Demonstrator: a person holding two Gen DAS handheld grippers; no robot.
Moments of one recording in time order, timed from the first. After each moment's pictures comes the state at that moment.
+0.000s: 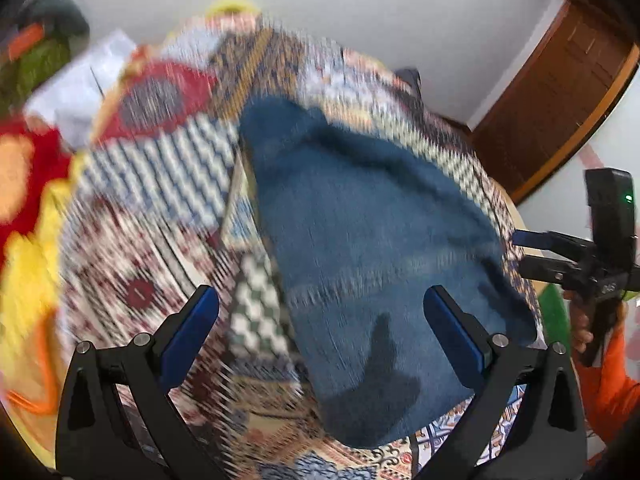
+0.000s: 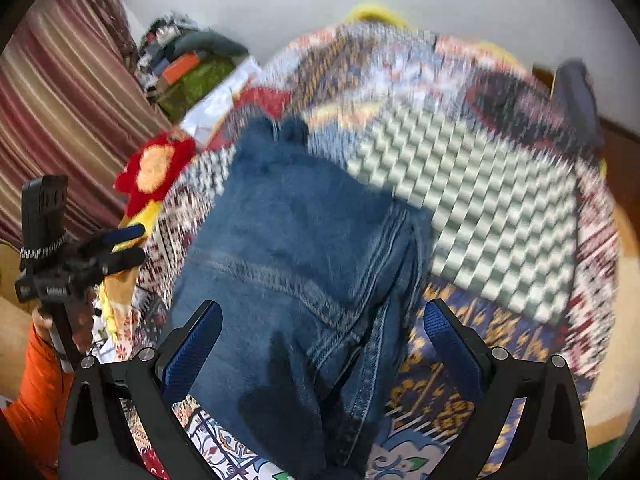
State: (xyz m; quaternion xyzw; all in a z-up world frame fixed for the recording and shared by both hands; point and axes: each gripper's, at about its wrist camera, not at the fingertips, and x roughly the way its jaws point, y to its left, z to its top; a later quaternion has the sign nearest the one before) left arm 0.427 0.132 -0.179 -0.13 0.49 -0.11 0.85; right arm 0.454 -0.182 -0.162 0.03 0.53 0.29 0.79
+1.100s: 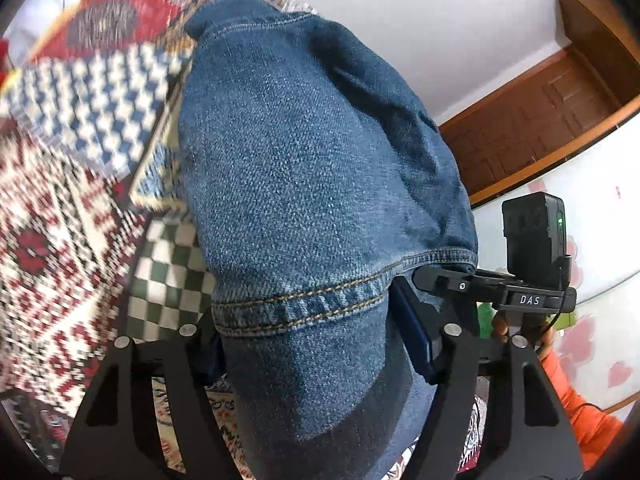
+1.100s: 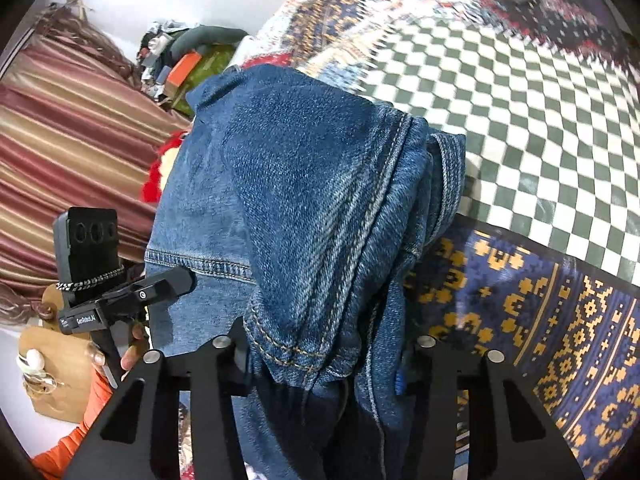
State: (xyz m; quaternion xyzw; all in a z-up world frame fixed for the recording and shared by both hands) left arm 0.440 0.111 -0.202 -0.25 0.49 -0.19 0.81; right arm 0.482 -0.166 -0.207 0.14 0.59 0.33 0.73
